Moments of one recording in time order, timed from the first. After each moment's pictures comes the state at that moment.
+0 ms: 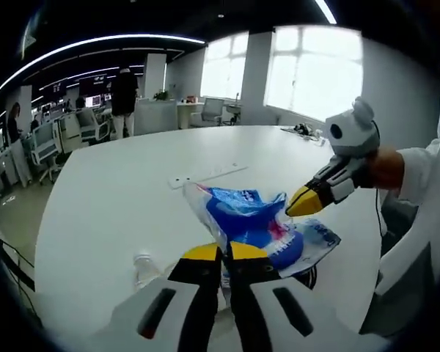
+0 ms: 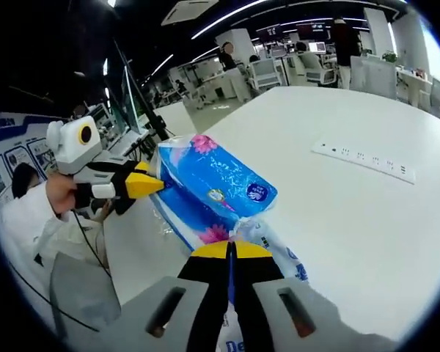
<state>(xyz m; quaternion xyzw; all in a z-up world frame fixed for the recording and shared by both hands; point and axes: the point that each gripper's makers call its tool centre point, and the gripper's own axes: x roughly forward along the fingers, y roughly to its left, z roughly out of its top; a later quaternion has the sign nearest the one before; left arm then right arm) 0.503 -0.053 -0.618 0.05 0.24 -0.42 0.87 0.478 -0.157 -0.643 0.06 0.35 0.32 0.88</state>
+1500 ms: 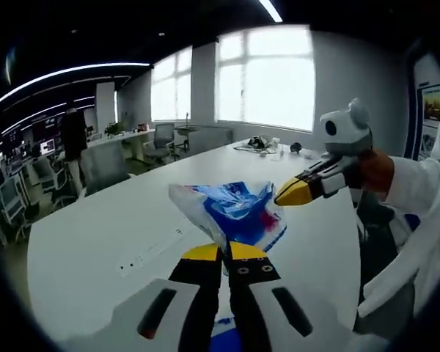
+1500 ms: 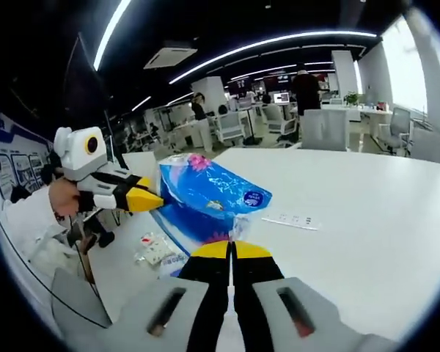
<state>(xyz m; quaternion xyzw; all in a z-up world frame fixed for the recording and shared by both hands) 0.502 -0.261 -0.500 0.09 0.17 -0.55 0.81 0.466 -0.355 -0.509 0.06 0.23 0.21 0.95</state>
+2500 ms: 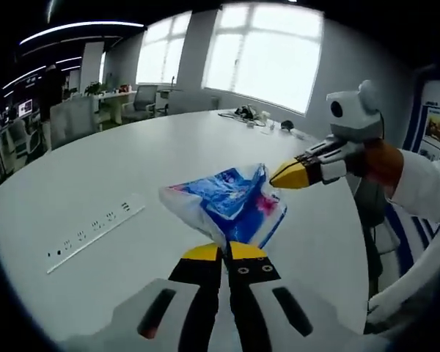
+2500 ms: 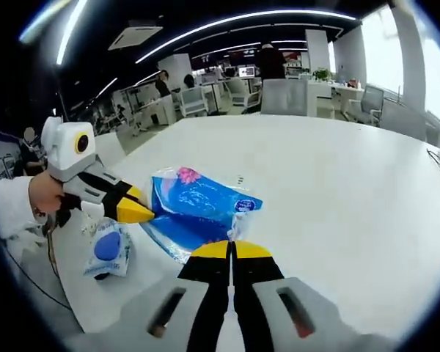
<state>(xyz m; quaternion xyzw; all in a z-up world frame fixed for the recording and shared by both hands) 0.525 -0.386 -0.647 0.08 0.29 -0.57 0.76 0.495 -0.478 -0.634 0.05 0.32 0.12 0.94</state>
